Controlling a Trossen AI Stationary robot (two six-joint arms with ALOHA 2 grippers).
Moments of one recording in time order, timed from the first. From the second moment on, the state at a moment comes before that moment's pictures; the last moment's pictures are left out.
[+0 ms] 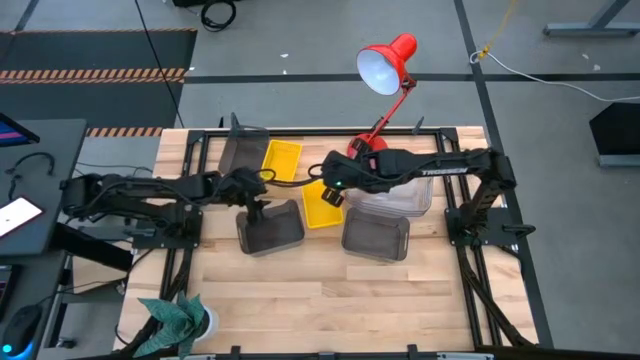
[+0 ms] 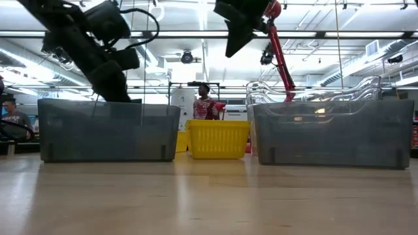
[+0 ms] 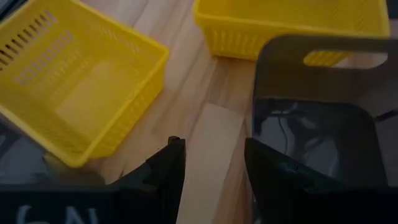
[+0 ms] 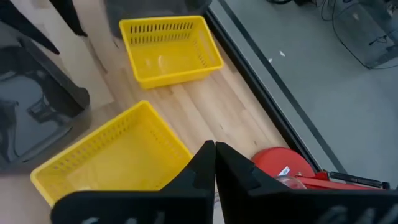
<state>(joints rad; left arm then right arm) 0.23 1.09 0.51 -0.22 -0.13 -0.07 -0.01 1.74 1.66 -0.92 0.59 0.31</state>
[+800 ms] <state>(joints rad) 0.31 1.19 0.59 -0.16 -0.17 0.10 0.20 1.37 1.19 -0.64 0.64 0.43</state>
